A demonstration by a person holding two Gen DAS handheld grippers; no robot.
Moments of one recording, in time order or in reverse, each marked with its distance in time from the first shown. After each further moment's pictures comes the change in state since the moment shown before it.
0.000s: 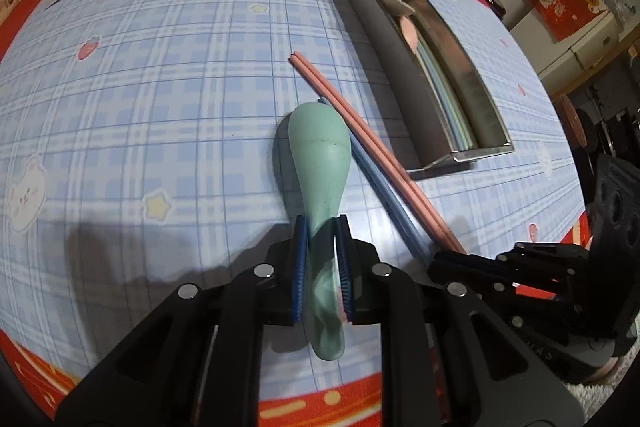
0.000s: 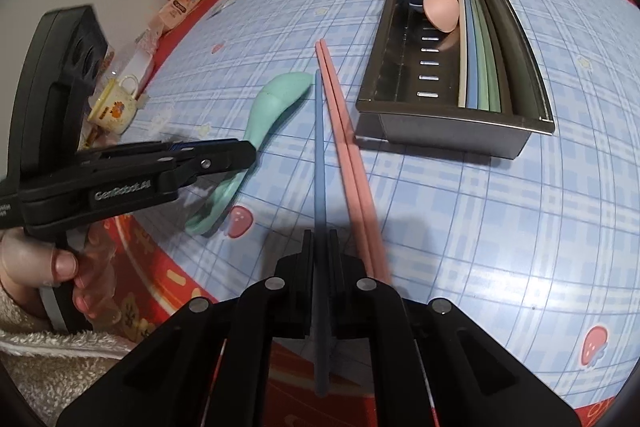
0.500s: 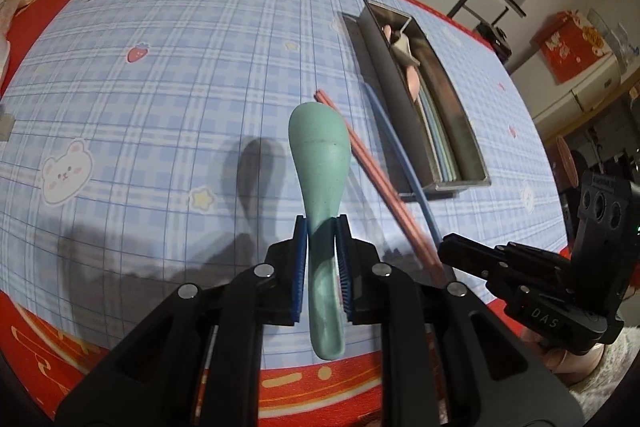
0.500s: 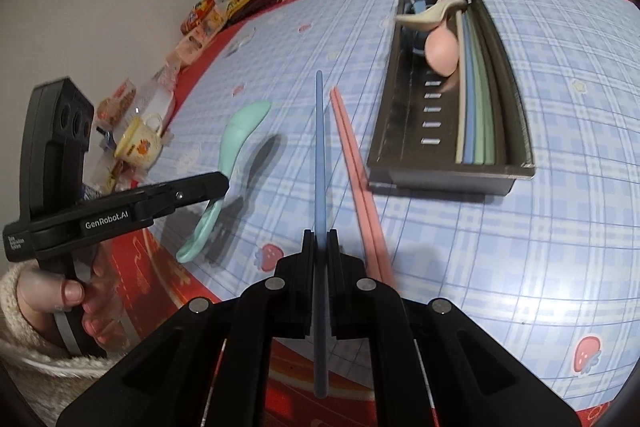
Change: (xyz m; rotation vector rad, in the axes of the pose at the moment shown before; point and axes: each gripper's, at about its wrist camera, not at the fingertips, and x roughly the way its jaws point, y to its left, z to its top) left arm -0.050 0.014 -0.006 -0.107 -0.097 -0.008; right arm -0.033 -0.006 0.017 0.053 -0.106 0.074
